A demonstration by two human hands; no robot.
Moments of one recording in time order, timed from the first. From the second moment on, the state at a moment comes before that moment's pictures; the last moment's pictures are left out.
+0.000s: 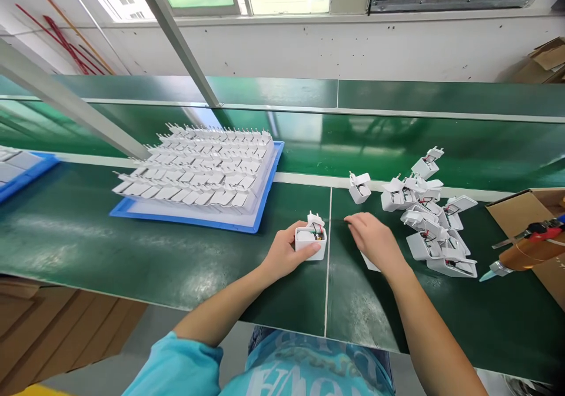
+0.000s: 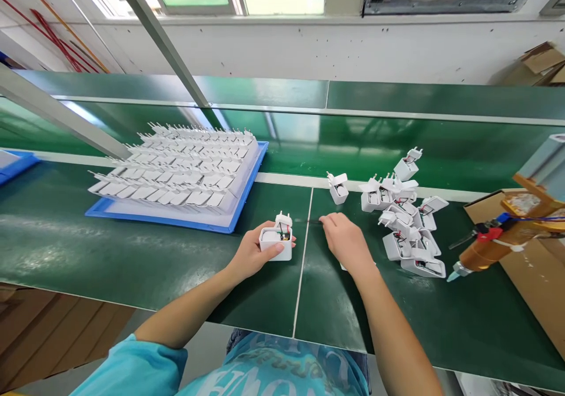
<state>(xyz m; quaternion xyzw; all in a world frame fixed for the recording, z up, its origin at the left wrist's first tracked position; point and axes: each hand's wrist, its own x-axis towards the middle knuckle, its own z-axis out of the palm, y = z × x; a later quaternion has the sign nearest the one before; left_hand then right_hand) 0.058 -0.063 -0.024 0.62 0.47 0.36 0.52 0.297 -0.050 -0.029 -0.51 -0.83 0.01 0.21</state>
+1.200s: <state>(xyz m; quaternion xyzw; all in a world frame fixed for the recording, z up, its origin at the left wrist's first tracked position) 0.065 -0.072 -0.010 0.71 0.47 0.38 0.36 0.251 -0.093 -0.010 -0.24 -0.82 -0.13 0.50</state>
